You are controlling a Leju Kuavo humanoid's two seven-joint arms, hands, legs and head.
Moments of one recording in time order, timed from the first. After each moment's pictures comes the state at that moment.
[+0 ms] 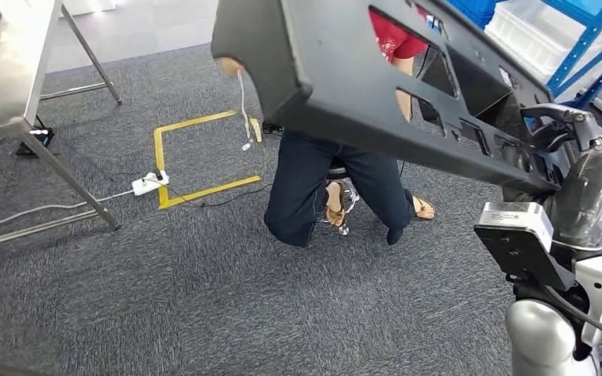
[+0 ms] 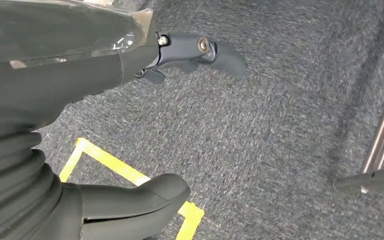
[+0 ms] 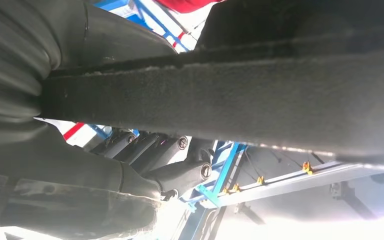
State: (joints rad) left arm -0.08 -0.09 0.90 -0.25 -0.50 0.46 -0.30; right arm -0.11 -0.20 0.00 -1.91 0.77 -0.21 -0.02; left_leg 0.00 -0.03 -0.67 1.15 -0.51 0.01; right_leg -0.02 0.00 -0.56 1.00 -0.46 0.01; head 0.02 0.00
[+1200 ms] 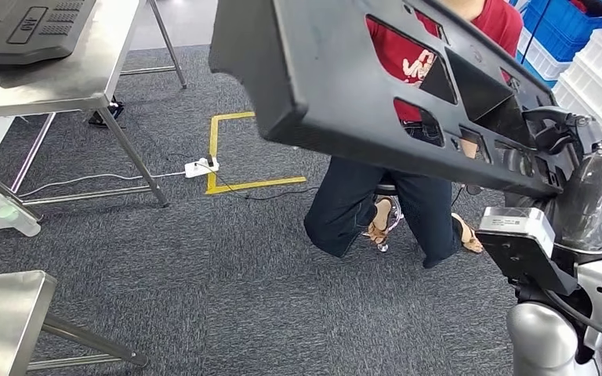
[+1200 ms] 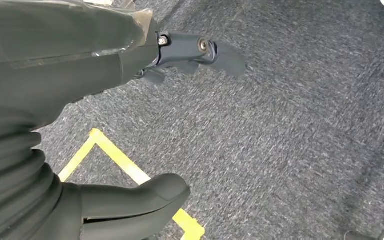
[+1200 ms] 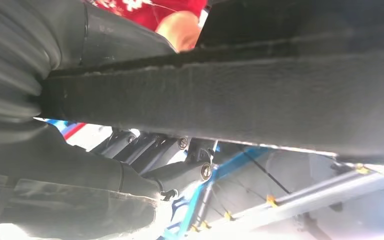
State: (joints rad) left arm -0.08 -0.09 0.90 -0.25 -0.50 0.46 -0.30; right arm -0.11 -0.20 -0.01 -1.91 0.77 -0.21 -0.02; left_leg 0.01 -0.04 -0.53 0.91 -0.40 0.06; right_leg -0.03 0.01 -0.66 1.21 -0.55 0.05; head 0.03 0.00
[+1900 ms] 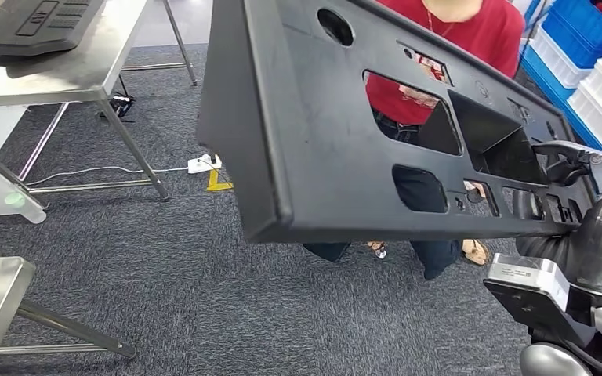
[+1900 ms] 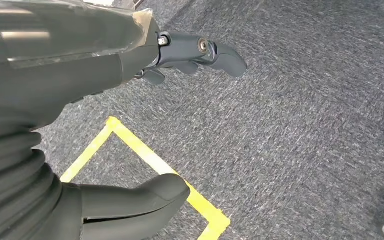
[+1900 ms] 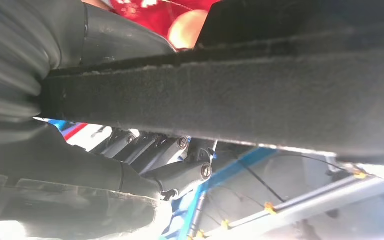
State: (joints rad) left arm -0.05 -0.08 0.90 -0.27 -0.53 0.42 -0.35; right arm 0.07 -0.20 -0.05 -2.06 0.79 -0.22 -0.04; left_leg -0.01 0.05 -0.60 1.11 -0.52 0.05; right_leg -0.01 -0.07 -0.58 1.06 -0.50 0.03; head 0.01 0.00
